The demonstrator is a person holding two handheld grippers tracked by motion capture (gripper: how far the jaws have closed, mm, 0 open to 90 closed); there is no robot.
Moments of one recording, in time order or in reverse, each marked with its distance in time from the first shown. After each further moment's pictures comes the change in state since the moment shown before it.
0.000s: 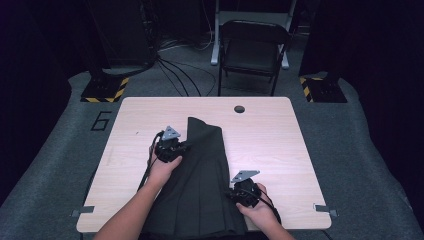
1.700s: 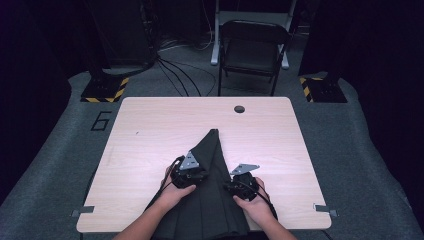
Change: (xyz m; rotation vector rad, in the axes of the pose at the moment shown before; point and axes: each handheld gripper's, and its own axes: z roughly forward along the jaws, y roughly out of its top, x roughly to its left) left arm -0.059 -0.050 0.024 0.065 -0.200 0.166; right arm -0.009 0.013 0.008 -0.073 -0.042 0.050
